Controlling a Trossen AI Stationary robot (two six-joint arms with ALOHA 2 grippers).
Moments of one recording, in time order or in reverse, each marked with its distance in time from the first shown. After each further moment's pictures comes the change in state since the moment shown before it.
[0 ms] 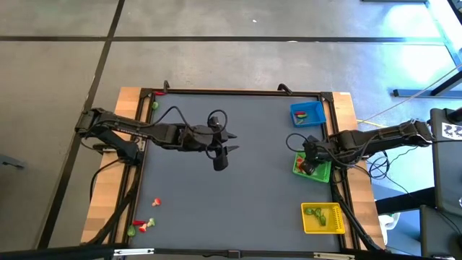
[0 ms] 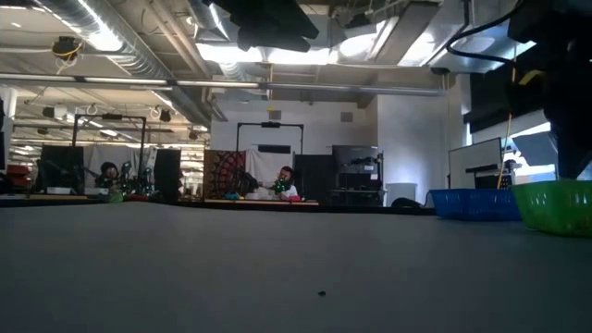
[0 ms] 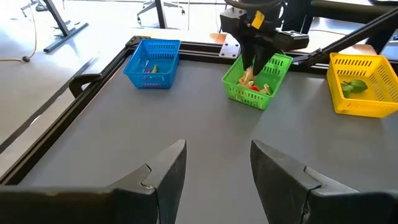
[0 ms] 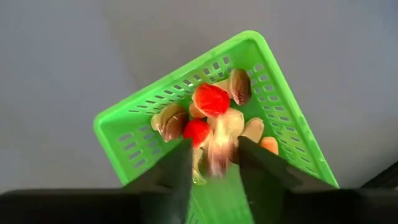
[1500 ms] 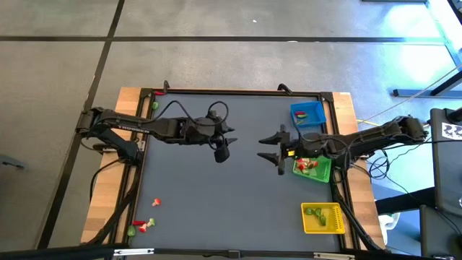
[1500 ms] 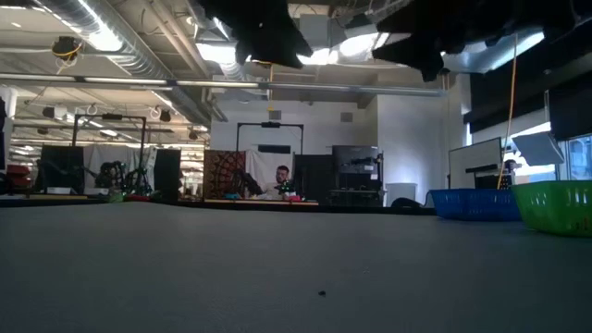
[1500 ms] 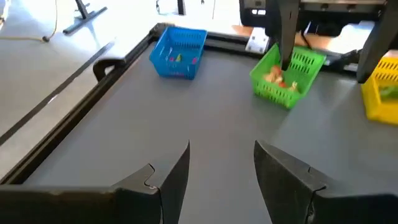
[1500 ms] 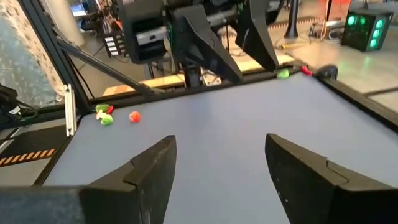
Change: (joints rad) left arm 0.079 0.000 0.002 -0.033 0.021 -0.041; right arm 0.000 0.265 0.000 1.374 0.165 -0.745
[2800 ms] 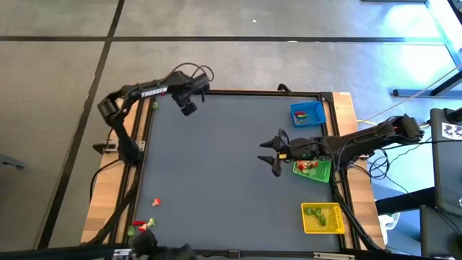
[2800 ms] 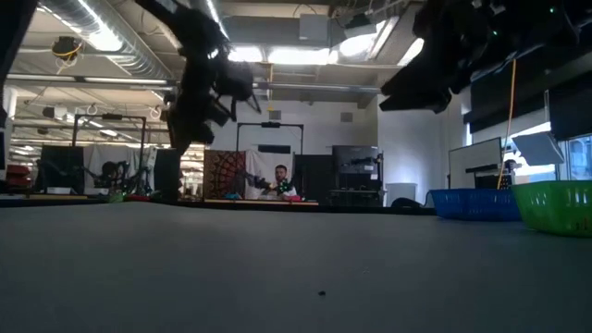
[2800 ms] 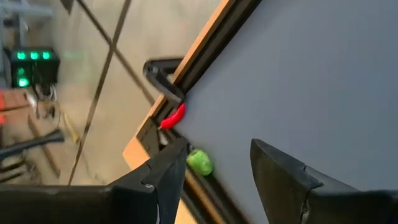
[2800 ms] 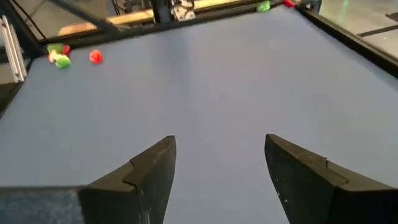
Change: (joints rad) left arm 0.663 0.267 0.235 -1.012 -0.344 0.083; right arm 0.000 0.085 0.000 -0.180 0.052 0.062
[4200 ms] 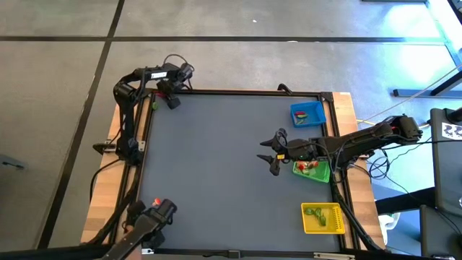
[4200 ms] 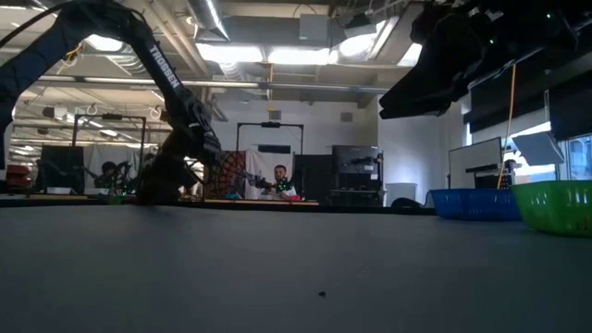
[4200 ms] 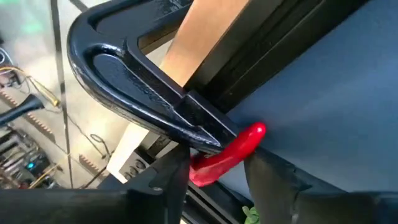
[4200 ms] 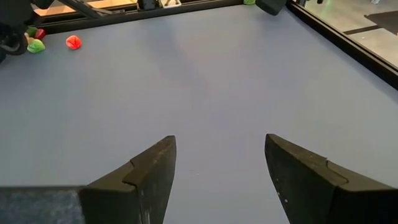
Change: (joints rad) left arm 0.417 0.354 0.002 0.209 0.042 0.420; right arm 0.000 0.031 0.000 -0.014 0.054 -0.027
